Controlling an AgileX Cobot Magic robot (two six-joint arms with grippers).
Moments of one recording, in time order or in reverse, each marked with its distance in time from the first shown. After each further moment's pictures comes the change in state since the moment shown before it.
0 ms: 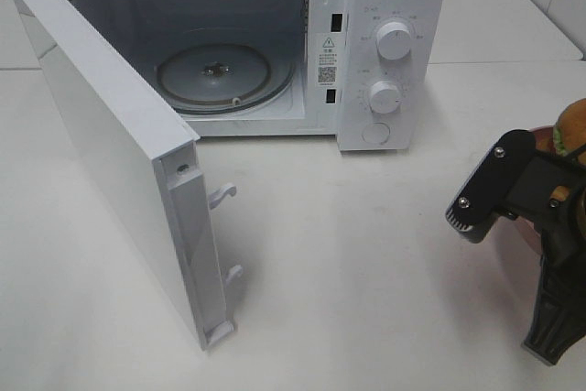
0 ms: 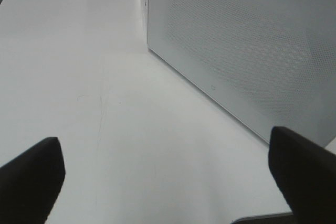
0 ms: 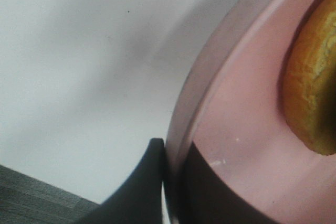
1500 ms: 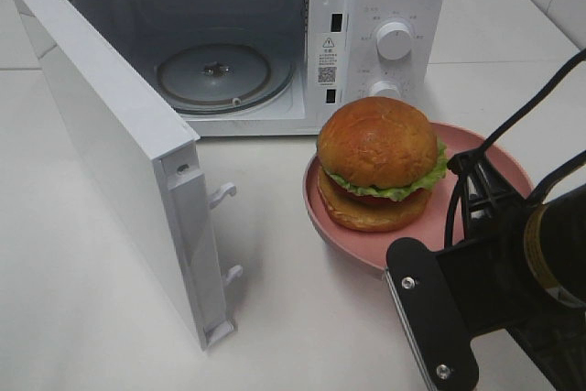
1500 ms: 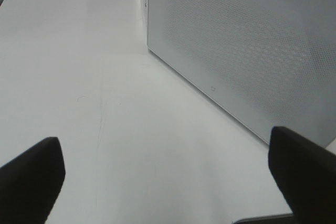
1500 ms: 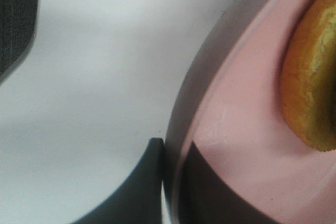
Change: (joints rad) left arm 0.000 0.000 0.000 0.000 -0.002 0.000; right arm 0.227 -0.029 0.000 -0.025 -0.202 -0.768
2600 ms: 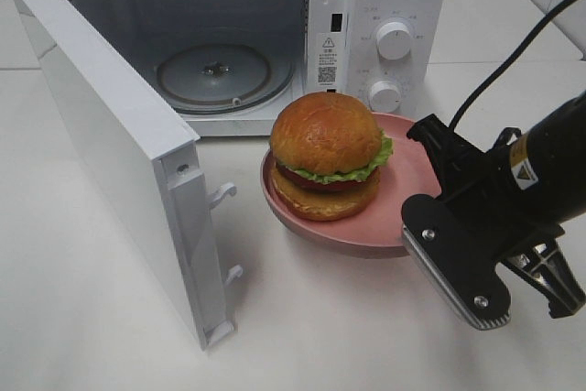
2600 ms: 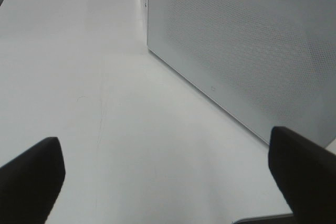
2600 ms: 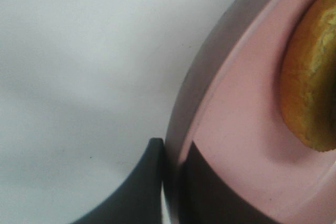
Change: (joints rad) left arm 0.000 0.000 0.000 0.000 -0.001 0.000; right arm -0.374 0.091 -0.084 0.417 -0.241 -0.963
